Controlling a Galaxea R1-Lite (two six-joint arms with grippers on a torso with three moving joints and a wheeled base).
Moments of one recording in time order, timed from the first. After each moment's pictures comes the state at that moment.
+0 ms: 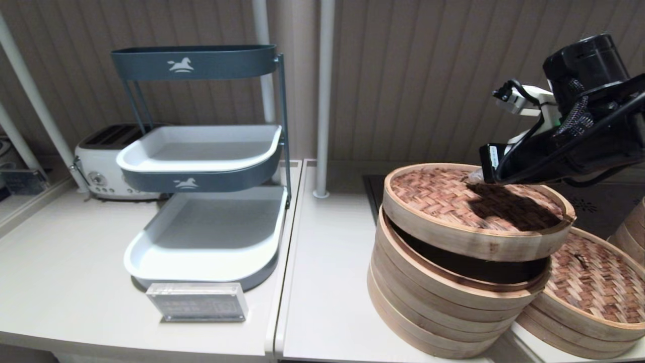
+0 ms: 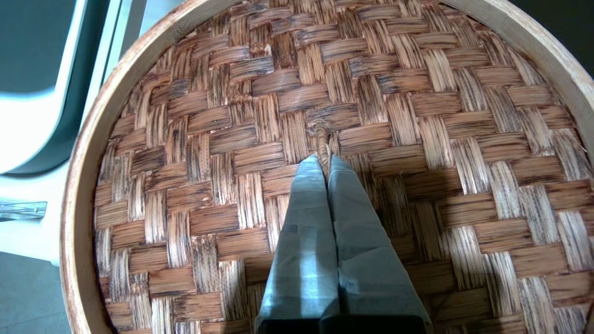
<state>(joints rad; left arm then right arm) 0.00 0.00 0.00 -0.05 -0.02 0.01 0.24 1.65 -1.54 0.54 -0.02 0.17</state>
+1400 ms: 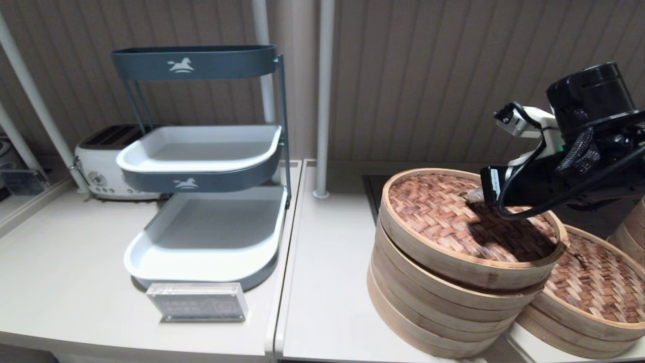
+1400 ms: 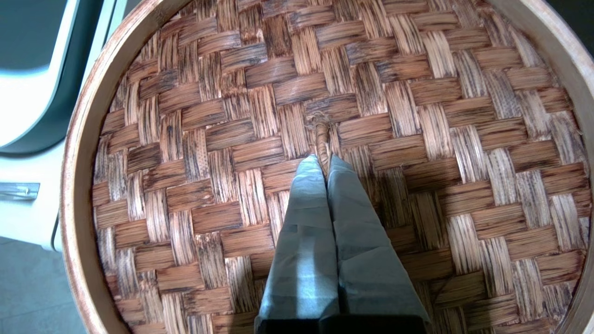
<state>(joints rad) 0.00 0.00 0.00 -0.05 -0.02 0.01 0.26 1.57 -1.34 0.41 -0.02 0.17</state>
